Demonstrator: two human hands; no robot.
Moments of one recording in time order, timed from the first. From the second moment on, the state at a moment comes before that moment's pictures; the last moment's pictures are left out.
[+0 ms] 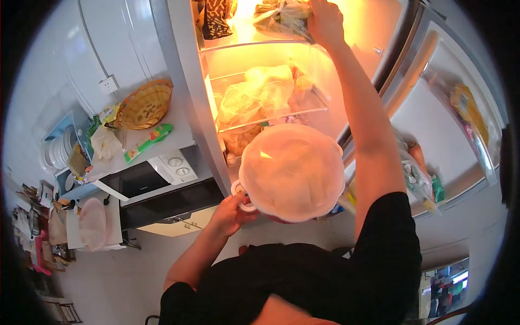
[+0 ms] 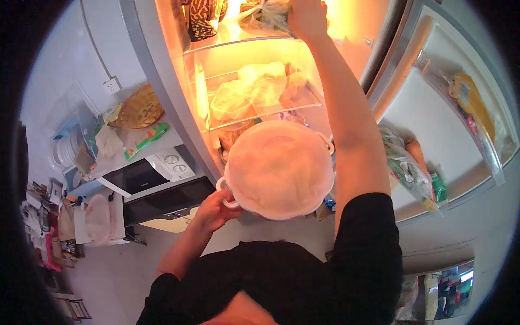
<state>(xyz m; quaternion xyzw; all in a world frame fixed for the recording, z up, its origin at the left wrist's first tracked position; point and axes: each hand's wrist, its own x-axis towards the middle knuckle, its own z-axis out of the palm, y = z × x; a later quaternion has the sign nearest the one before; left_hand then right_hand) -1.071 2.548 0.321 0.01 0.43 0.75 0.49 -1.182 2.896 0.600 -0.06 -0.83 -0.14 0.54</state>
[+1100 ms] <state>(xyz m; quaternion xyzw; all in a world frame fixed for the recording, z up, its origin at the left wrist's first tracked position) -1.048 2.548 0.331 -0.11 0.51 0.76 0.37 -1.290 2.922 0.347 0.10 -0.91 -0.29 0.28</state>
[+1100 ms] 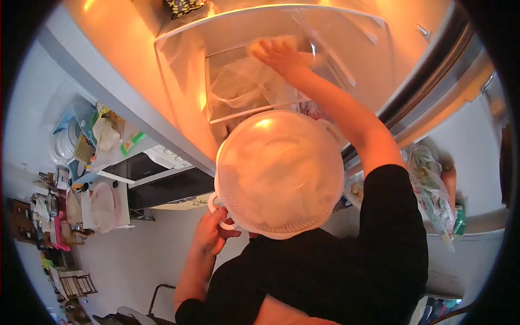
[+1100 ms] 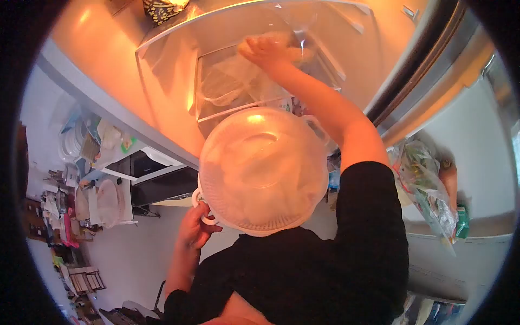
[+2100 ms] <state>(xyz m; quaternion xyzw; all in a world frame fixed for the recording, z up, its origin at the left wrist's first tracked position) -1.057 2.531 0.341 -0.05 0.48 0.80 0.36 -1.219 2.951 0.411 0.09 -0.77 0.54 0.33</state>
